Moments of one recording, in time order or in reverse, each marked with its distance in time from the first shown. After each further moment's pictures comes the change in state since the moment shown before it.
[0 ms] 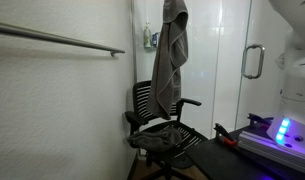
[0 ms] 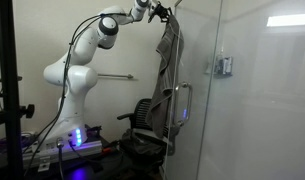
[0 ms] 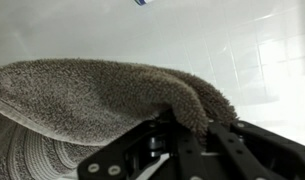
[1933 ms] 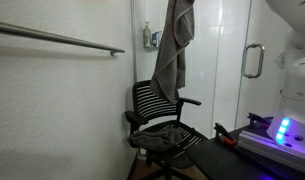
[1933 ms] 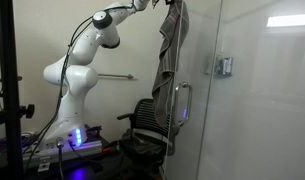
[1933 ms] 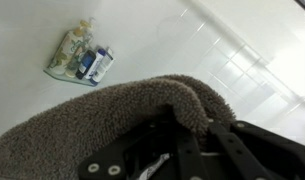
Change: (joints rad) arm 0.017 0.058 -0.552 -0.035 0.695 0.317 0.180
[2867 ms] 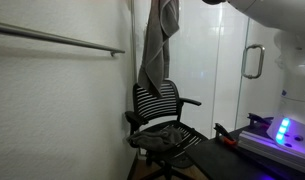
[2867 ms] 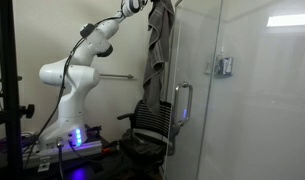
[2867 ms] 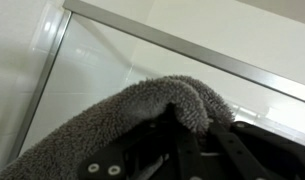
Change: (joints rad) arm 0.341 0.410 -0.717 -0.382 0.806 0.313 0.002
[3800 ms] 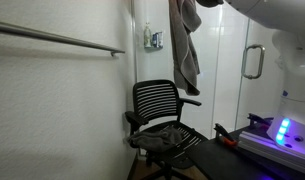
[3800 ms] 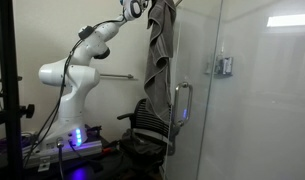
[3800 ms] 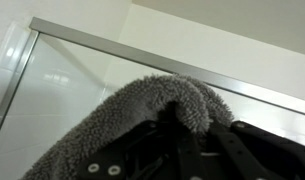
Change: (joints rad) arm 0.076 0.042 0.058 -0.158 -0.084 0.255 0.022
